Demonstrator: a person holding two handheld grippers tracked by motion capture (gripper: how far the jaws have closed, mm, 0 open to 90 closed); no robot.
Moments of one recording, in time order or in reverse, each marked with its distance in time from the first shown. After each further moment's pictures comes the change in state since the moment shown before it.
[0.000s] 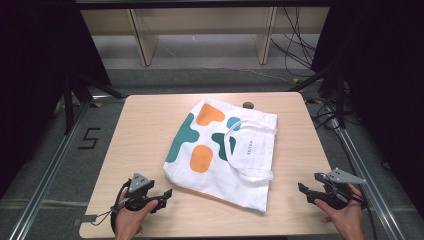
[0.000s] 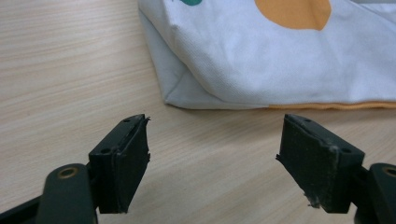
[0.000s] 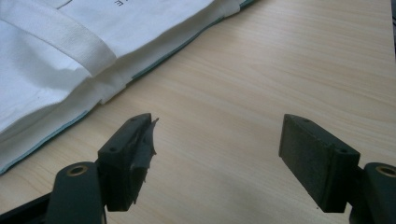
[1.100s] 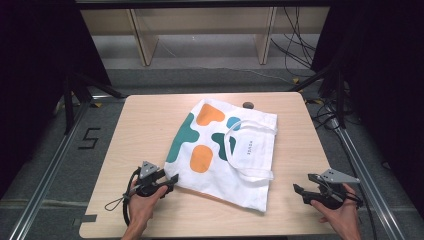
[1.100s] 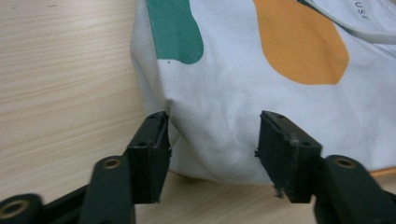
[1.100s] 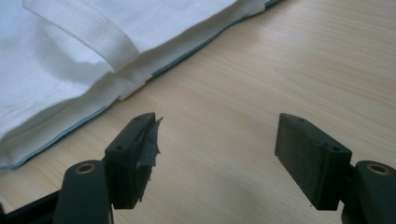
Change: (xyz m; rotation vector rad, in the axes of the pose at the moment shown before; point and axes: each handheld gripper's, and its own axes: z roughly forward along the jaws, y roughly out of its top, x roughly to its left) left arm -0.001 0.026 0.035 -0.041 0.011 -0.021; right arm 0.008 0.002 0.007 0.020 0.058 -0.032
